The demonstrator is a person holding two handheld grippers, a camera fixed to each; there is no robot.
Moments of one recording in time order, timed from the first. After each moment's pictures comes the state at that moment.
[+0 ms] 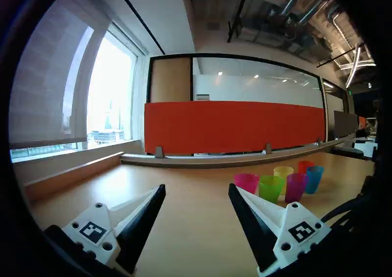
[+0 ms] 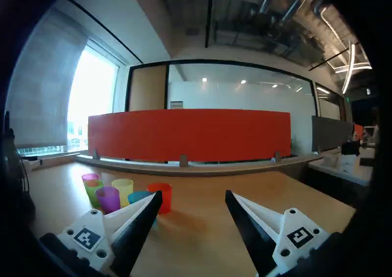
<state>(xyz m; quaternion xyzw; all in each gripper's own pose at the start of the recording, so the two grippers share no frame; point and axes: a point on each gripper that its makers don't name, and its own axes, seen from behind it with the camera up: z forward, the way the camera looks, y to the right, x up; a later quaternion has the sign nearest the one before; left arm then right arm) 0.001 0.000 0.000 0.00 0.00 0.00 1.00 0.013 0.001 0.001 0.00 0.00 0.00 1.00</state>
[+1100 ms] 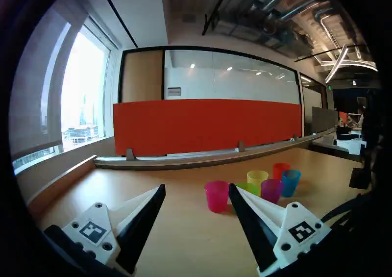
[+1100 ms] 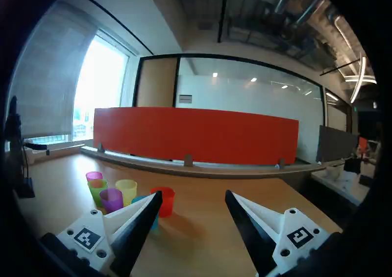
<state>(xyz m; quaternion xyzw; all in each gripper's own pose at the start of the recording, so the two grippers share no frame) 0.021 0.050 0.016 -0.10 -0.03 0.02 0.99 0.046 -0.011 0.003 0.03 -0.03 -0.04 1.00</state>
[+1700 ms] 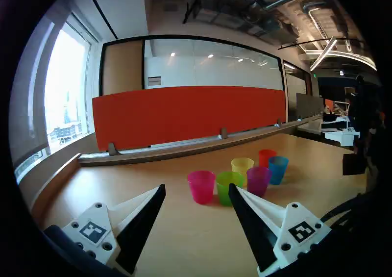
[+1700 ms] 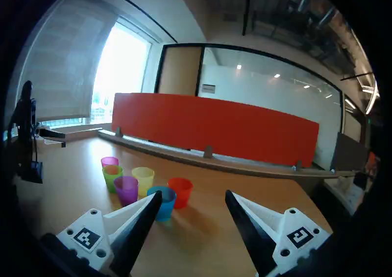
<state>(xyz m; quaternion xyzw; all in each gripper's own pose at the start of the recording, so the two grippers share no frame) 0.006 0.075 0.021 -0.17 -0.08 0.04 0.98 0.033 -0.035 0.003 0.11 -0.07 -0.08 0.99</state>
